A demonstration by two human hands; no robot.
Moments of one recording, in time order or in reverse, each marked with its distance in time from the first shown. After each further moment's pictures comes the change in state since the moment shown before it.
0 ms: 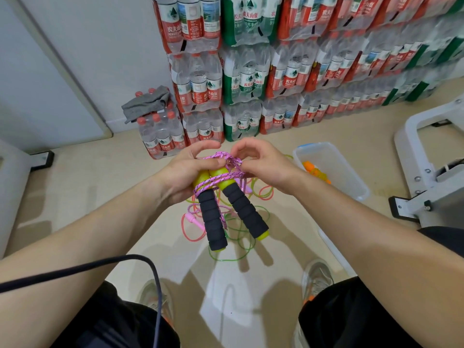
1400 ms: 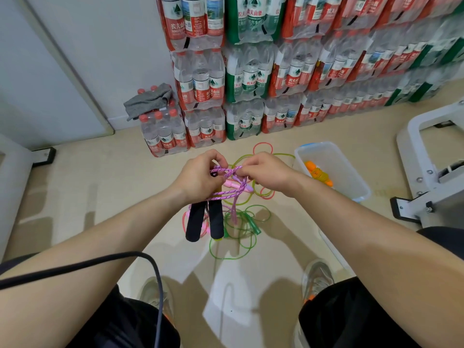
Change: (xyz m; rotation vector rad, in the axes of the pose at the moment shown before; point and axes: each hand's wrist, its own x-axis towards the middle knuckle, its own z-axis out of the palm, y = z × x) left_hand 0.013 -0.029 -0.005 1.054 0.176 0.290; right_hand 0.009 0.020 0.003 -0.352 -0.008 0.218
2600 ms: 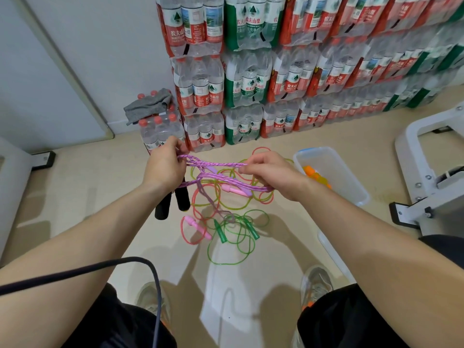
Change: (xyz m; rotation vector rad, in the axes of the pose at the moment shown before) left_hand 0.026 -0.039 -0.034 0.185 0.373 -0.082; right_hand -0.009 0.002 -0.015 0.301 0.036 0.017
